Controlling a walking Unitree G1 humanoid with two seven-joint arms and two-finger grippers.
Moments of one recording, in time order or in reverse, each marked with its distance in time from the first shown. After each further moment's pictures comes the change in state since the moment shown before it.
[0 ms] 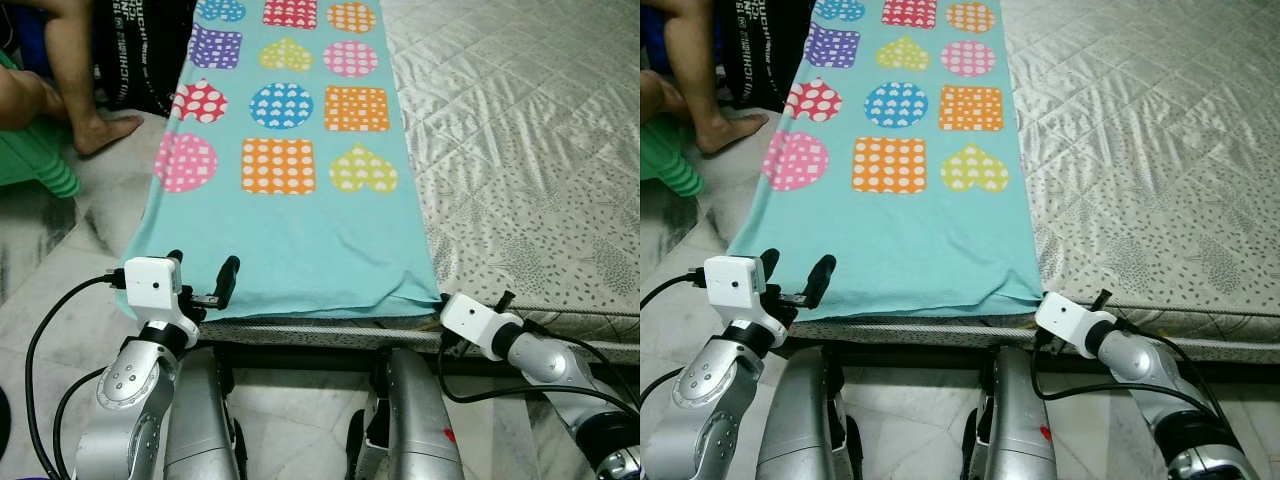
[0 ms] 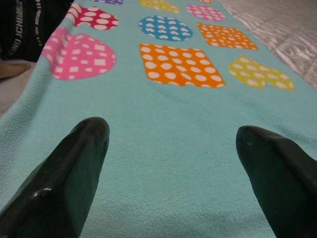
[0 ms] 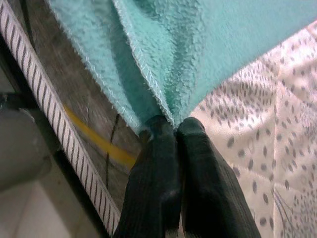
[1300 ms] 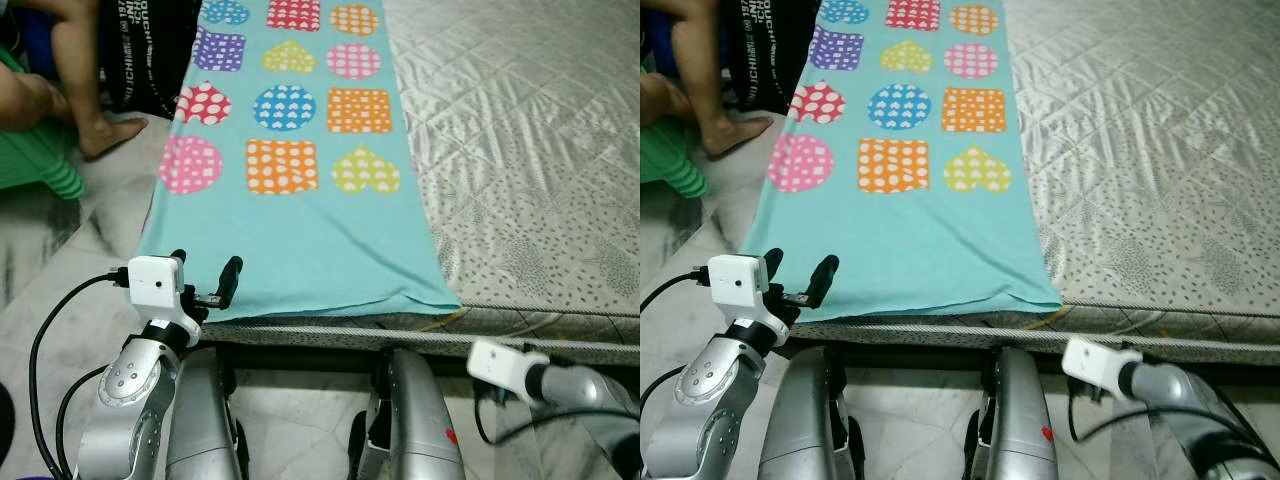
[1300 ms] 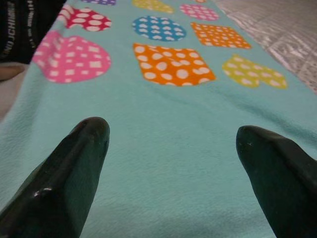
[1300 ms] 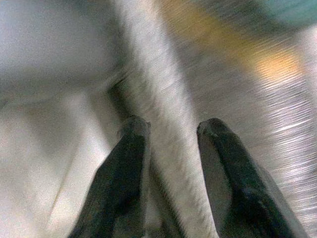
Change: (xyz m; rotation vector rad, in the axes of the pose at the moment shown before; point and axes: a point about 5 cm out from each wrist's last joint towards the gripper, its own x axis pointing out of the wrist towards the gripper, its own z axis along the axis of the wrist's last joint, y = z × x) left arm 0.003 -0.001 -0.001 -0.001 0.004 -0.020; right arm -0.005 0.008 -0.023 0.035 0.138 0.141
